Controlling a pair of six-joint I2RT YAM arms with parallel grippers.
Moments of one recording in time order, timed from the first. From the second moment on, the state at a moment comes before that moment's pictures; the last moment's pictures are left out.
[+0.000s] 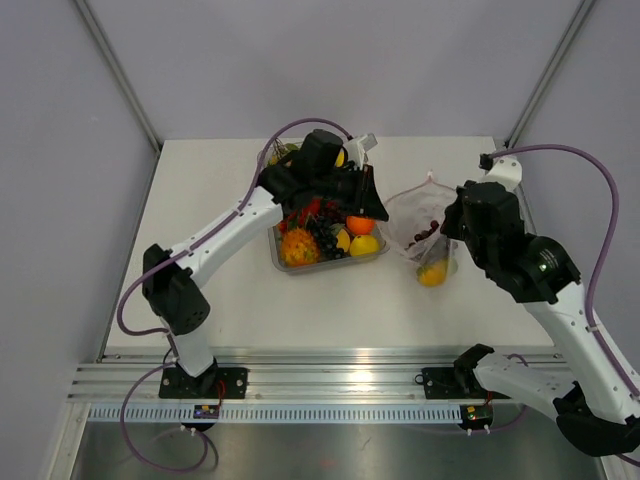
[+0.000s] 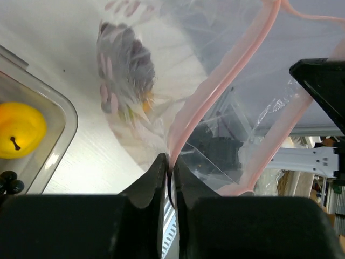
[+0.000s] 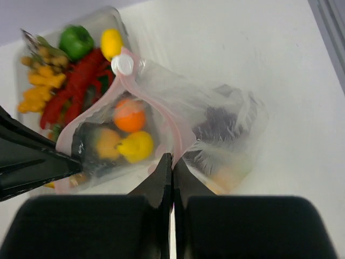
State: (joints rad) left arm -0.73 1.74 1.77 -0.55 0.58 -0.58; right arm 0.59 0.98 1.43 -0.90 0.54 0.52
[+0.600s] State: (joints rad) left arm -0.62 1.65 1.69 -0.78 0.19 -0.51; right arm 0.59 0.89 1.16 -0.82 0.42 0.54
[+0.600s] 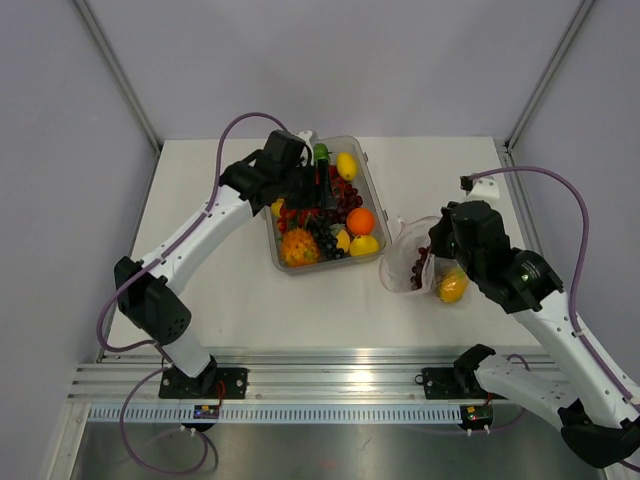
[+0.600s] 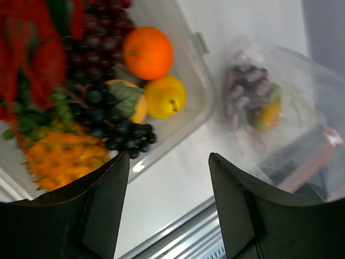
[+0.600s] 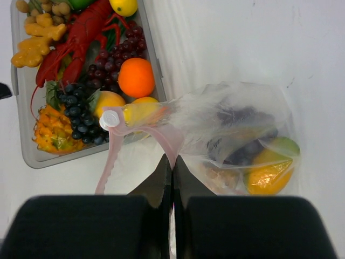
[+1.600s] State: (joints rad) left arm -0.67 1.98 1.68 -0.81 -0.19 -0.68; right arm 0.59 0.95 1.17 -0.77 0.32 0.55
